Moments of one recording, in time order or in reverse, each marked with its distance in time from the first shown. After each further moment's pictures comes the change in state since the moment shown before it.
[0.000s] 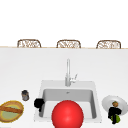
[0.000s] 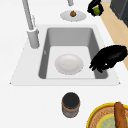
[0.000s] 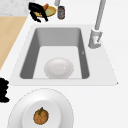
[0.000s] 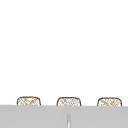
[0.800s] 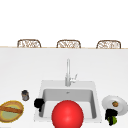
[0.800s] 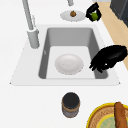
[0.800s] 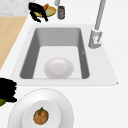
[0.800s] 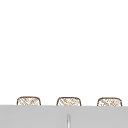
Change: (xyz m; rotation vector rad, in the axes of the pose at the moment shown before) left hand 0.000 0.000 0.000 0.000 0.000 0.000; right hand 0.010 0.027 -0.035 0.004 0.014 0.015
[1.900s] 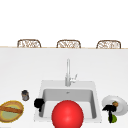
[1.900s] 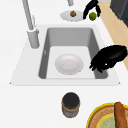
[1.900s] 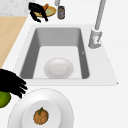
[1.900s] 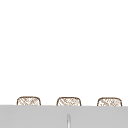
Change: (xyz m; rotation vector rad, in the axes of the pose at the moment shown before) left hand 0.000 0.000 0.000 0.000 0.000 0.000; right hand 0.020 -0.037 0.006 0.031 0.026 0.051
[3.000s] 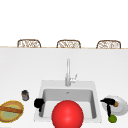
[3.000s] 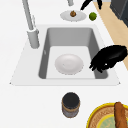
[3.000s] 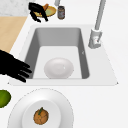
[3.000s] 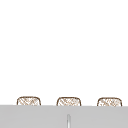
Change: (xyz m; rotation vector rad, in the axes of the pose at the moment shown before) left hand 0.000 0.000 0.000 0.000 0.000 0.000; right hand 0.033 -0.059 0.034 -0.016 -0.017 0.012
